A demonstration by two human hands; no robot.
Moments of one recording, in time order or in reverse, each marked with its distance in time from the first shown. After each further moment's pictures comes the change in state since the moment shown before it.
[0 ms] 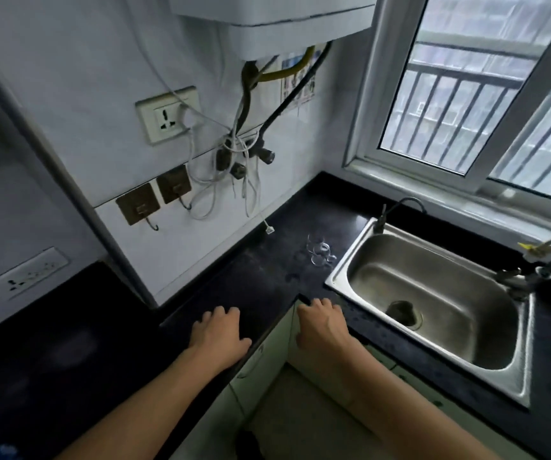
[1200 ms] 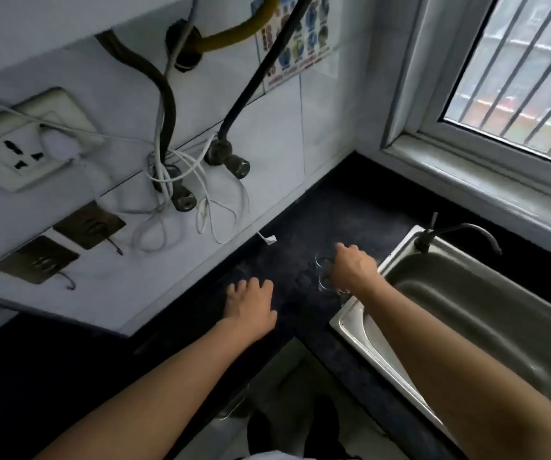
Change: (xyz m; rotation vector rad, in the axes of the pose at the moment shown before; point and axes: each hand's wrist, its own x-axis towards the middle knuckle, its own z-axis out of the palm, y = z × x) left_hand 0.223 0.121 -0.028 0.200 0.010 -0.031; right_hand 0.295 0.172 -0.006 0.190 -0.080 0.109
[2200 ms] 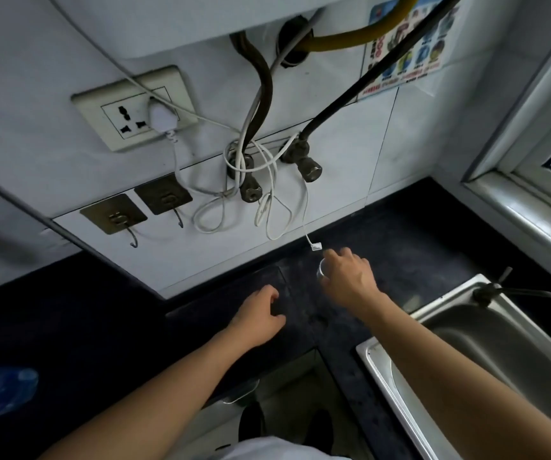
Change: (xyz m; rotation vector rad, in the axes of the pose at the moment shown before) left_hand -0.028 -0.043 0.023 -0.821 -0.005 -0.312; right_hand -0.002 -0.084 -0.010 -0.062 0.032 -0.476
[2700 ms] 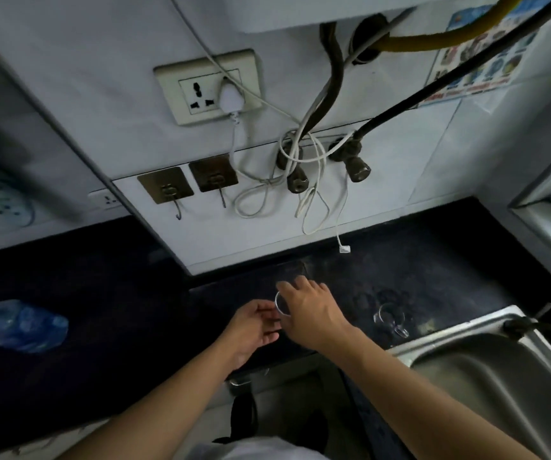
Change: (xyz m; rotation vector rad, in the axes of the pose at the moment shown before) left_hand -0.047 -0.041 0.008 -1.181 0.024 -0.328; right_hand -0.060 -0.102 0.011 -0.008 -0.119 -0.455
